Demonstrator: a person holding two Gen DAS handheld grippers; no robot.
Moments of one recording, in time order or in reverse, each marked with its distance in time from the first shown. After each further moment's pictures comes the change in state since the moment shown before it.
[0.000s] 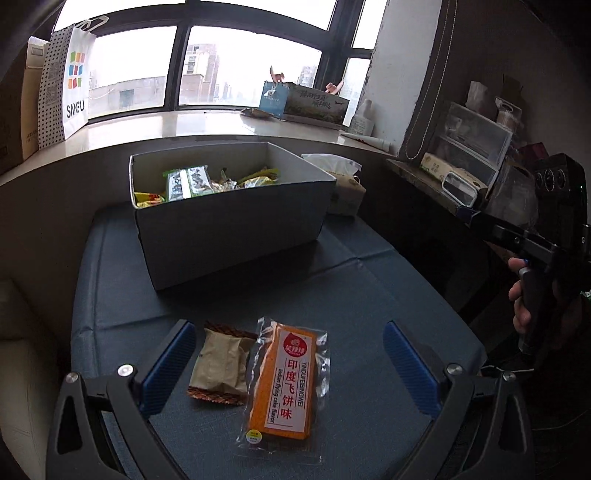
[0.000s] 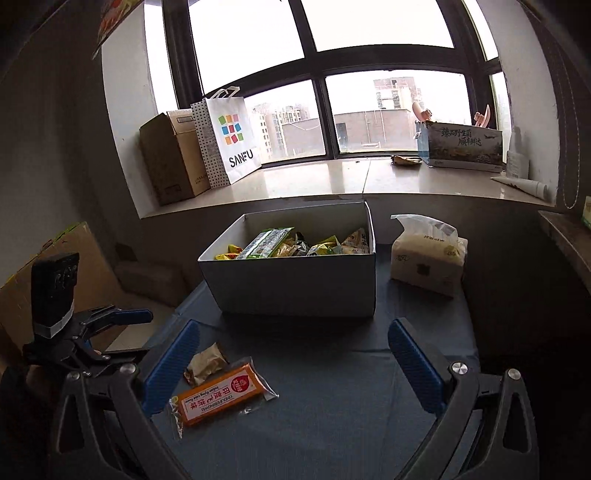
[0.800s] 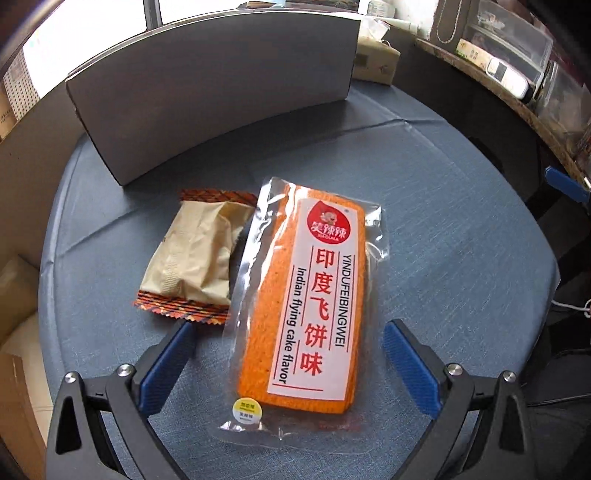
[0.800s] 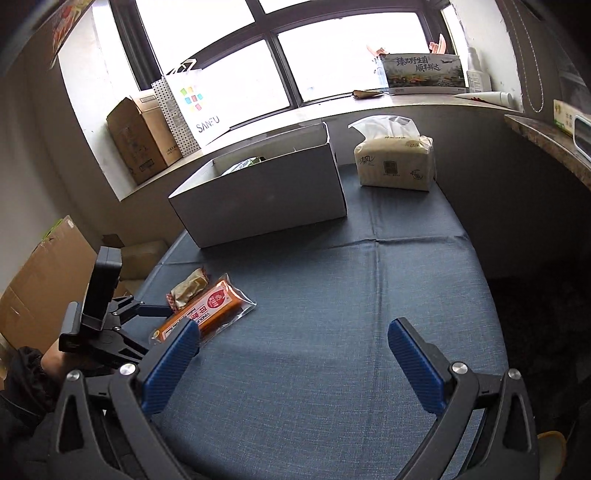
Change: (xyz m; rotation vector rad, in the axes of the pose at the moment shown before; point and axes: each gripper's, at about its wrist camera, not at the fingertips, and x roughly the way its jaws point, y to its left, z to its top) left arm 0.104 -0.005 -0.051 0.111 0.372 0.202; right arm 0.000 -0.032 -0.084 0.165 0.129 -0.021
